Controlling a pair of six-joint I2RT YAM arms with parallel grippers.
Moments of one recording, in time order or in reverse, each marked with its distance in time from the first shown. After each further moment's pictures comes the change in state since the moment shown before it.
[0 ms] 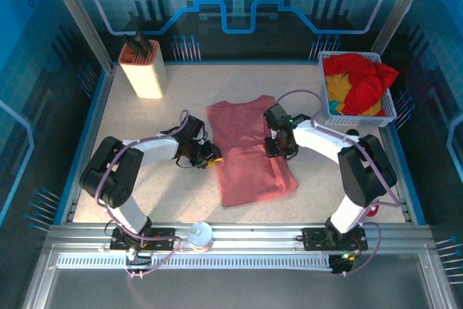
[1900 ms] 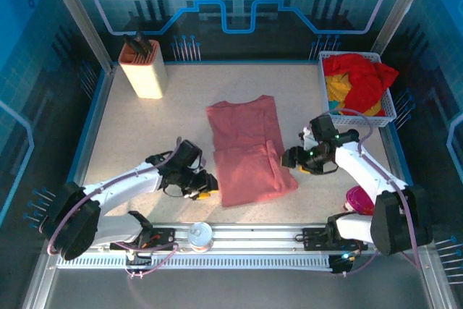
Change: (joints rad) left arm -0.225 -0.448 -0.241 -0.264 0.007 -0.093; right arm -0.306 -0.436 -0.312 -0.116 -0.454 0.037
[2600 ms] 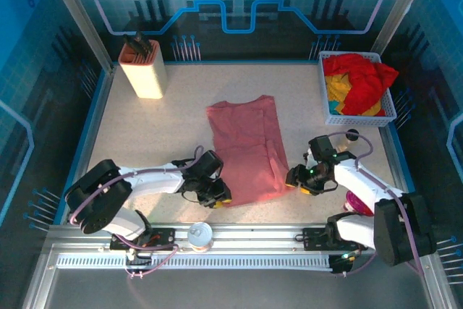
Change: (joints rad) left arm -0.176 0.247 0.021 0.223 -0.035 -0.220; right arm 0.021 -0.055 -0.224 0.121 0.027 0.181
